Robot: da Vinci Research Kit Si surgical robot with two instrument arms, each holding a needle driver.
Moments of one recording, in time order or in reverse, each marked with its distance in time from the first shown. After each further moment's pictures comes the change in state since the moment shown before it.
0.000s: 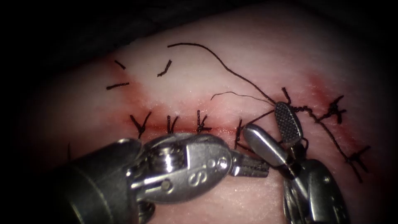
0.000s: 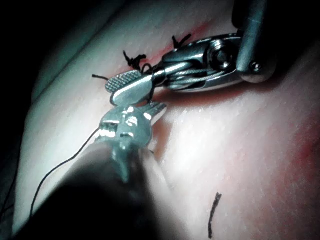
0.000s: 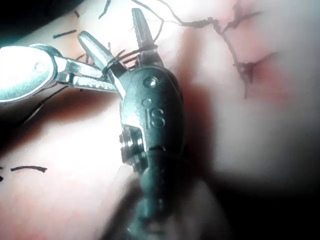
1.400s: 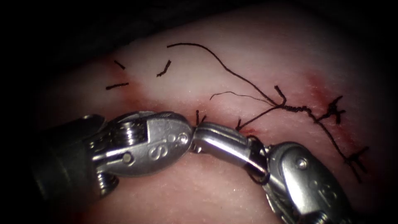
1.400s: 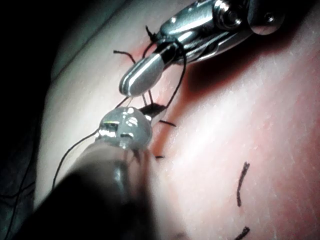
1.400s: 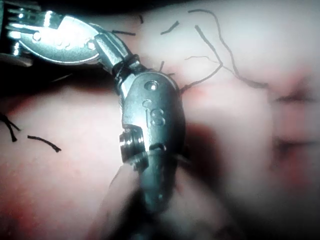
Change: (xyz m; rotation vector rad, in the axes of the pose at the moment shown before) right arm 0.001 -0.006 0.003 0.463 -0.175 -0.158; left arm -0.004 -0.001 -0.003 -0.019 -0.019 -0.005
